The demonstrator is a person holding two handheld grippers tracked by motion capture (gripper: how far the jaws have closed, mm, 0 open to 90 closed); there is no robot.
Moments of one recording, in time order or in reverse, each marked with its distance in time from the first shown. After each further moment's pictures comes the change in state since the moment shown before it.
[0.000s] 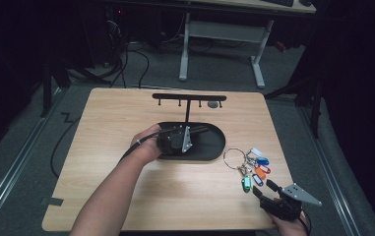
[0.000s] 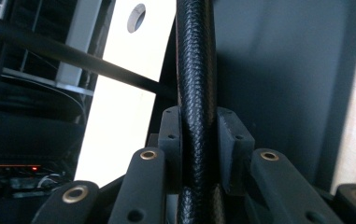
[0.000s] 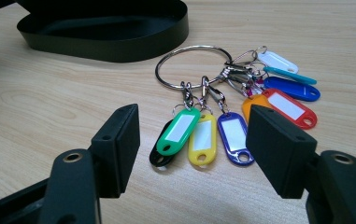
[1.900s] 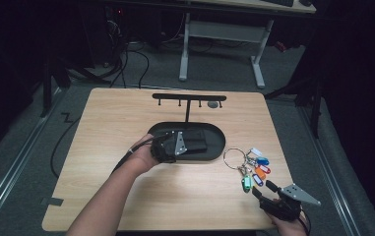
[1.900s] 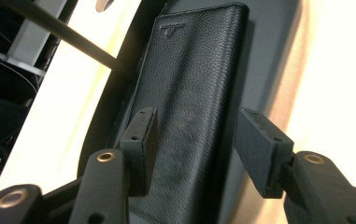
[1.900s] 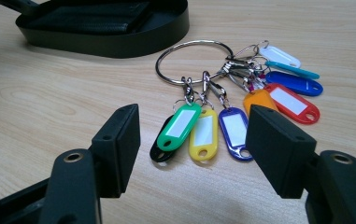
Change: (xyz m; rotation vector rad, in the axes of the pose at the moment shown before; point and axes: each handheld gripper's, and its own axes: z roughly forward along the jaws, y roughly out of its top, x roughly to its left) left arm -0.022 -0.023 -0.025 -0.067 -0.132 -0.250; right arm 0.001 -0.002 0.002 0.020 0.005 -0.004
